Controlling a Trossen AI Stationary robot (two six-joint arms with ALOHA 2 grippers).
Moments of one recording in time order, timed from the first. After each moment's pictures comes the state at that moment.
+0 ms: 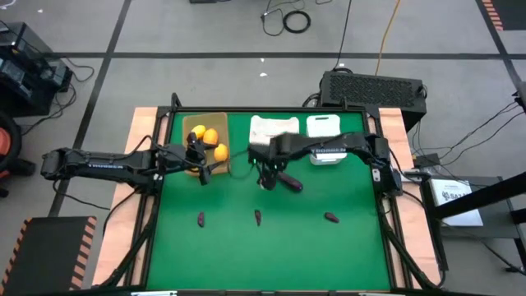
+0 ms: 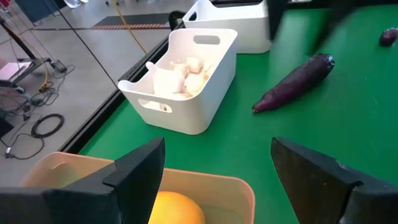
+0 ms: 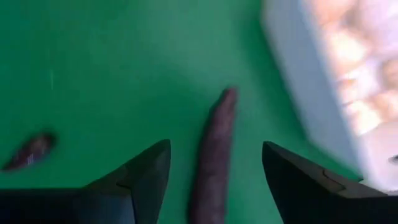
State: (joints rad) left arm 0.12 0.76 0.35 0.01 -0.27 0.07; right arm -0.08 2.07 1.87 -1.16 0.13 0.42
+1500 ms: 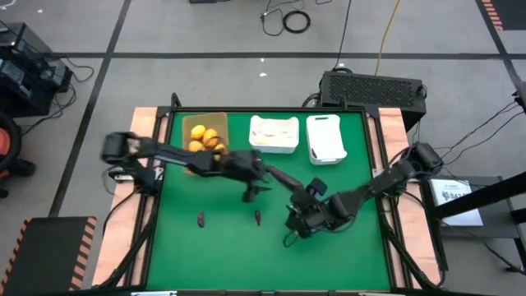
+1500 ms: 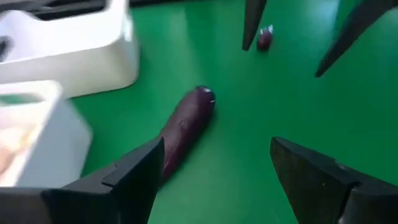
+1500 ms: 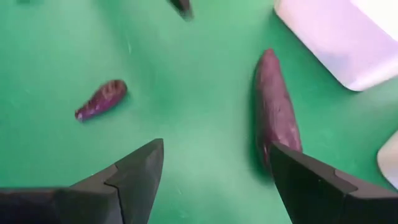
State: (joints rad) left arm 0.03 1.60 0.89 0.15 0.08 0.15; right arm 0.46 1.67 1.13 -0.64 0.65 0.93
